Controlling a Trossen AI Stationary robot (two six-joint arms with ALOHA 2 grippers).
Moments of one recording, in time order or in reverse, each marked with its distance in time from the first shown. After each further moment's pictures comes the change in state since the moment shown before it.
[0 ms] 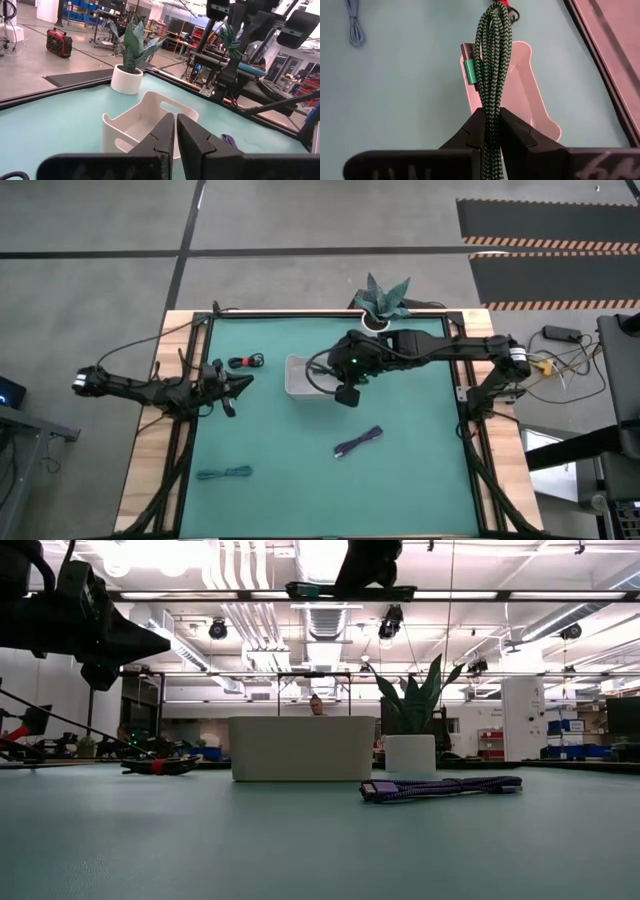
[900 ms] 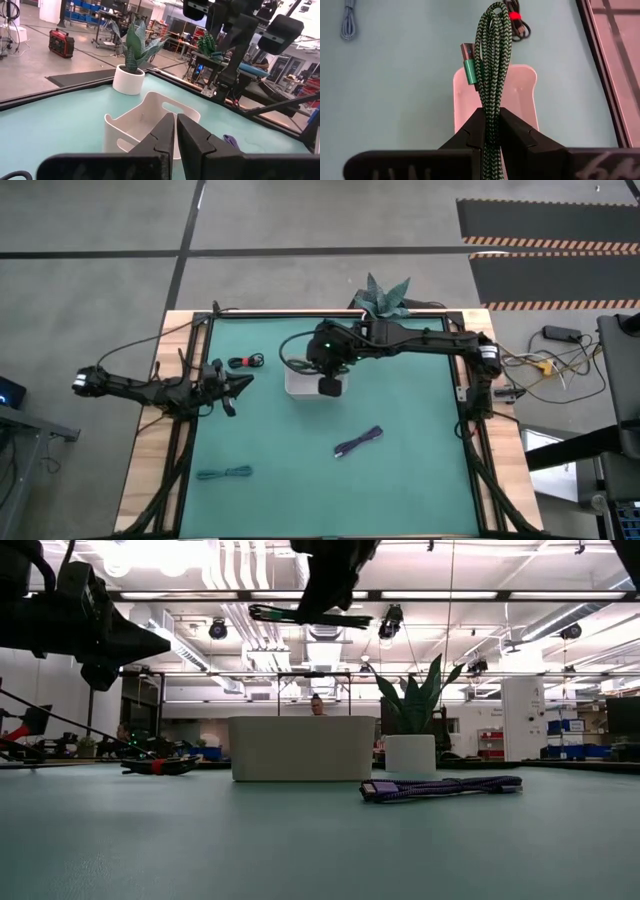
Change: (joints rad) left arm 0.000 -0.001 0.000 0.000 -0.011 0.001; right arm -0.095 0.203 0.183 0.025 -0.131 -0.209
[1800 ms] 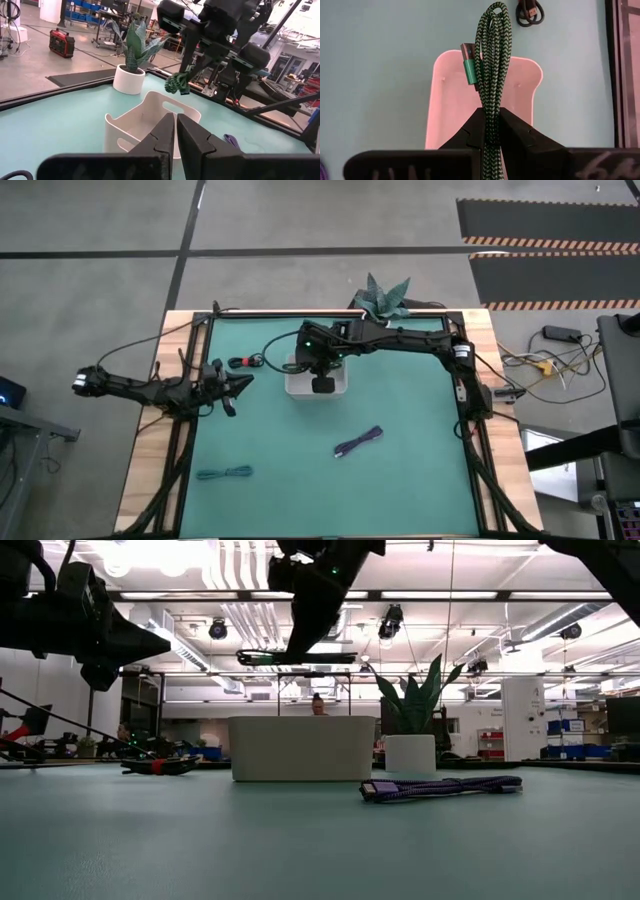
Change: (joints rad) left arm 0.000 0.002 -0.001 -0.001 0.000 0.000; right arm -0.047 0.184 0.140 -0.082 -0.017 -0.178
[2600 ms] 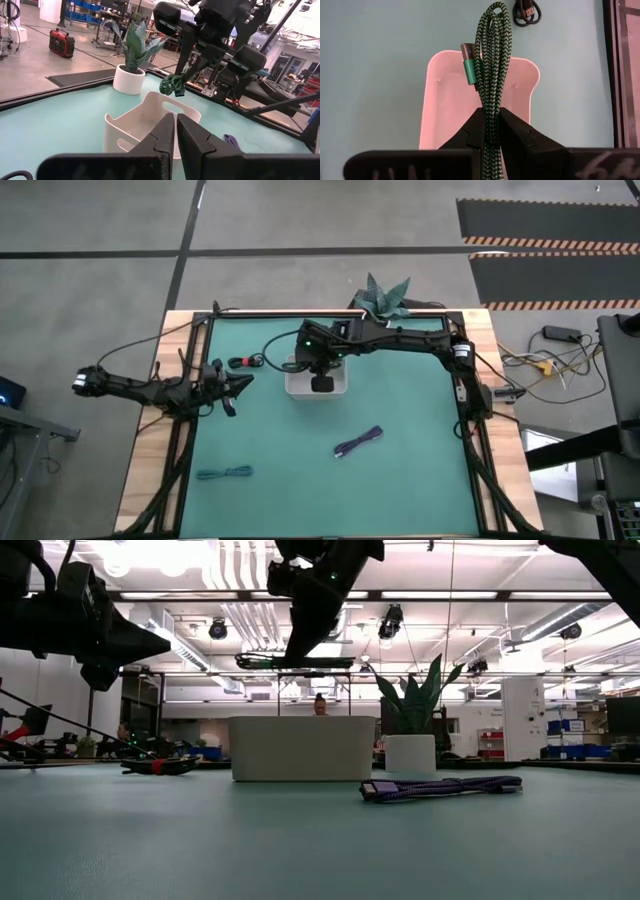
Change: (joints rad) left arm 0.000 0.000 0.000 0.000 0.000 0.000; right arm -0.006 0.000 -0.024 0.038 0.000 -0.003
